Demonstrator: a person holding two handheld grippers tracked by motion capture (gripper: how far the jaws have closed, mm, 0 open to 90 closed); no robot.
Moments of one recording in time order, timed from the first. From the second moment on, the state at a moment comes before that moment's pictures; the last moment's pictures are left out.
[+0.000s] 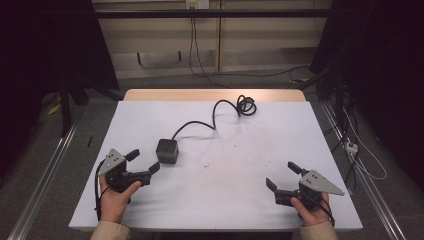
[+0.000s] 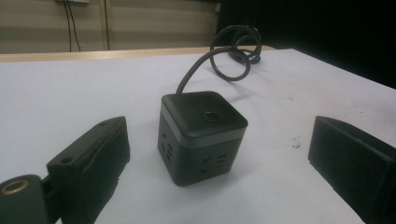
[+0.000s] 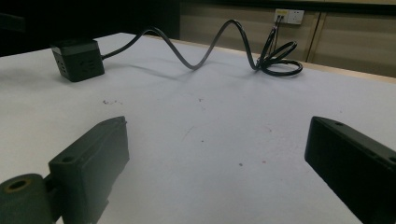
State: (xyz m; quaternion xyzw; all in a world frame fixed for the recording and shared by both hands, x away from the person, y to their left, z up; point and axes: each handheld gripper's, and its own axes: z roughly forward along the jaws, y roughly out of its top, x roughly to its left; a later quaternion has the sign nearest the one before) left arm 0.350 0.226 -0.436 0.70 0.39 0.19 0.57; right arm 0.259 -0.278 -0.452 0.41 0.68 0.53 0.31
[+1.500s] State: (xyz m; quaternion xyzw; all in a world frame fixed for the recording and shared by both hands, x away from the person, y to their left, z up) left arm 0.370 0.207 -0.426 0.72 0.38 0.21 0.55; right arm 0.259 -0.278 -0.451 0.41 0.68 0.53 0.31
